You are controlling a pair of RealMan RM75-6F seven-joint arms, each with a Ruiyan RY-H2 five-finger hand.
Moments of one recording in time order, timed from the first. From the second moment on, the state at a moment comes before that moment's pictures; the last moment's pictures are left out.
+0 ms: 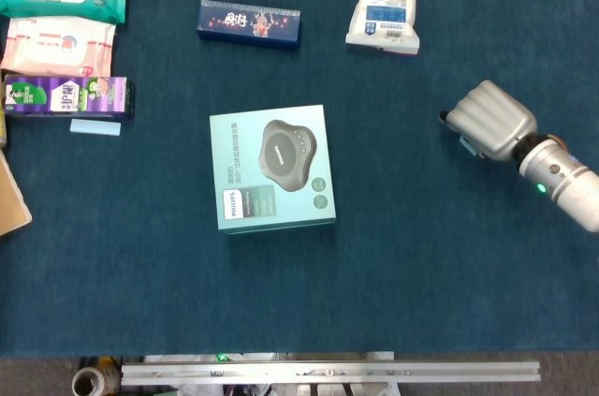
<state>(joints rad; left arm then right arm) -0.02 -1.14 -0.03 -1.52 1.46 1.51 -0.02 0.73 -1.51 0.00 -1.17 -1.50 0.76 -0.35</state>
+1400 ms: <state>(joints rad) -0.02 -1.14 -0.03 -1.51 1.45 1.50 -0.02 0.73 -1.52 0.00 -1.21 -1.46 0.78 -0.30</state>
